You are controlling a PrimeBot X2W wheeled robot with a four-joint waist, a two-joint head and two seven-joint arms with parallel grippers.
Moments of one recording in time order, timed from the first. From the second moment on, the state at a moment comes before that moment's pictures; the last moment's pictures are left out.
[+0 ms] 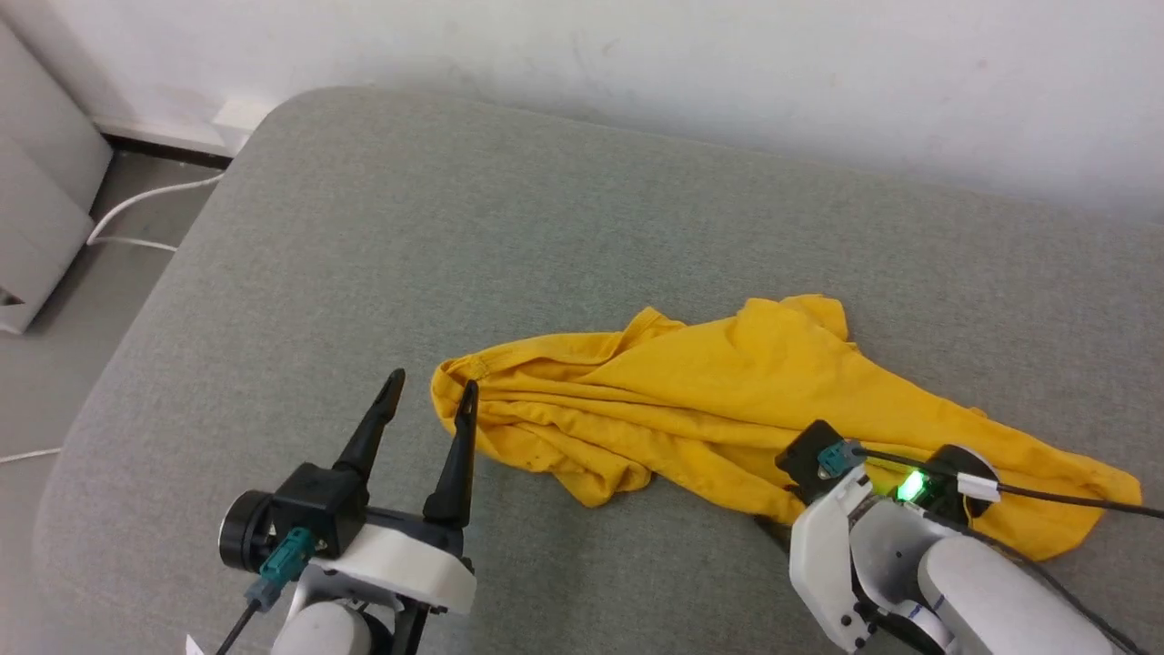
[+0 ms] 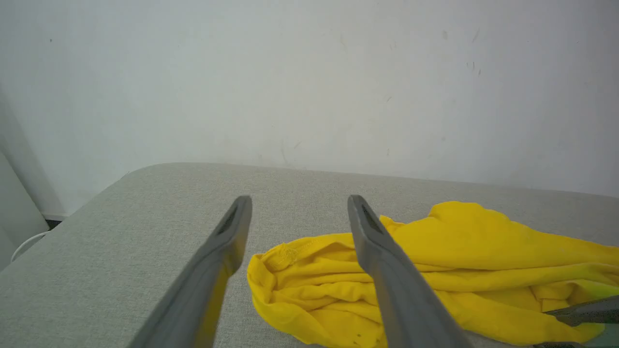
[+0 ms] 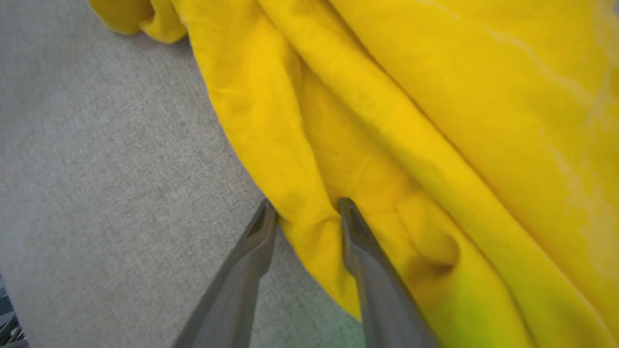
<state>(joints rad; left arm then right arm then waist) -0.10 0.21 -0.30 0.08 -0.30 0.03 -0.26 -0.35 -0.38 0.68 0.31 0.37 0.13 0.46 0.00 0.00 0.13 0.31</state>
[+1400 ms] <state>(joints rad) -0.23 0.18 -0.37 0.29 -0.33 -0.09 0.09 0.03 -0.39 0.05 -0.13 0.30 0.13 0.36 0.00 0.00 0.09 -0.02</state>
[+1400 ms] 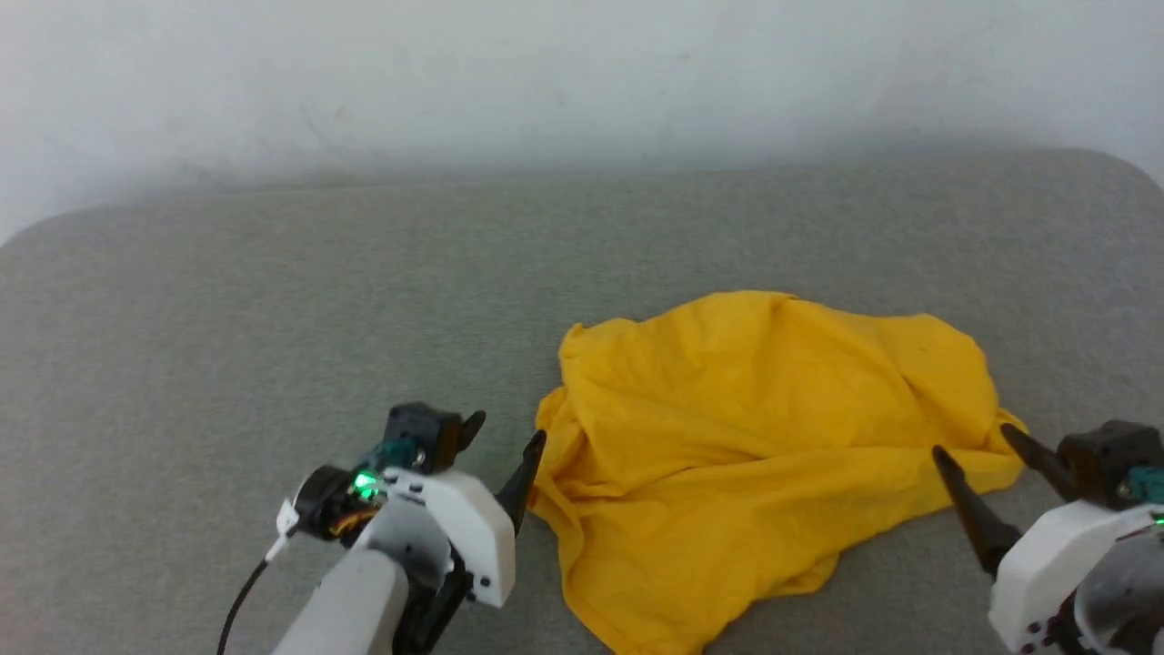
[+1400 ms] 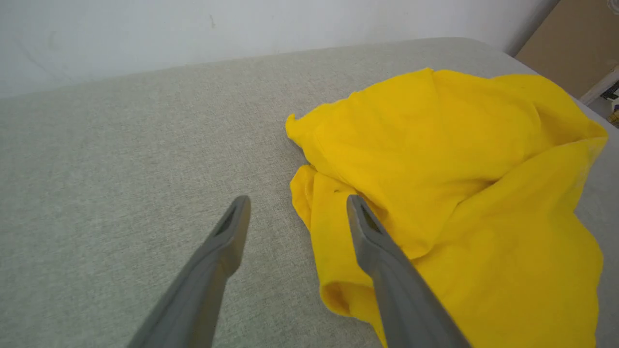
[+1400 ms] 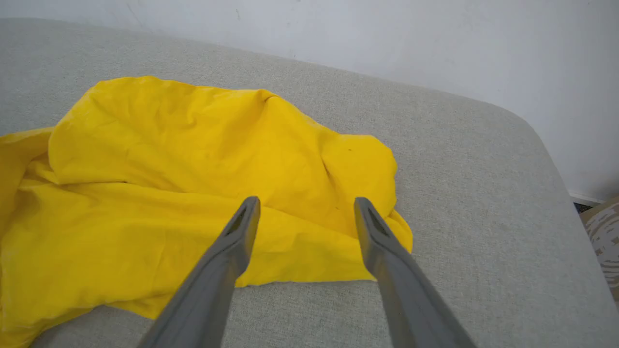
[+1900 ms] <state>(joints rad) -0.48 0.21 -0.45 0.55 -0.27 -0.09 0.31 0.08 -0.26 0.06 -0.15 0.25 0.13 0.30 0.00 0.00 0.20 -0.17</state>
